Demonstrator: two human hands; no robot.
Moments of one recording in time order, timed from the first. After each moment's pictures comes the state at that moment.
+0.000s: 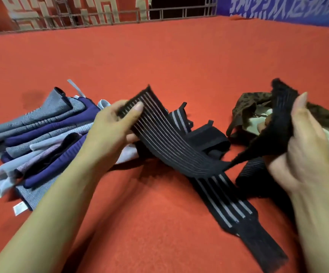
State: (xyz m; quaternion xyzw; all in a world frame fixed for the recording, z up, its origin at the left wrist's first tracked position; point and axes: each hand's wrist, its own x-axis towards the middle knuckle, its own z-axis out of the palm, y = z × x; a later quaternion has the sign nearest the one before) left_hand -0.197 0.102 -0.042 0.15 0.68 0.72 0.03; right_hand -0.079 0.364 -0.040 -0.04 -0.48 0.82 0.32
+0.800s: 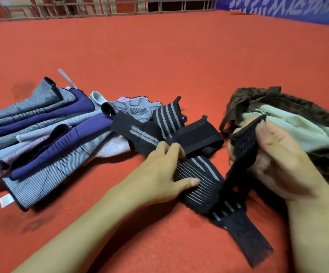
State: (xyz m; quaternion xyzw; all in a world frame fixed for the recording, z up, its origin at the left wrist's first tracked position) left_hand -0.138 0.156 -0.098 0.33 0.91 0.23 0.12; right_hand -0.056 0.375 -0.059 0.10 -0.59 0.79 0.09
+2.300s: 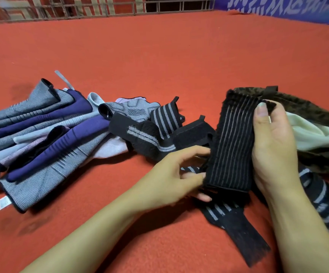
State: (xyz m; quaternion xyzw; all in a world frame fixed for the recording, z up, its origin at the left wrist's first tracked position) left_hand -0.116 0.179 -0.097 0.33 0.67 0.61 0.26; right_hand -0.079 0.368 -0.069 -0.03 -0.70 0.63 0.35
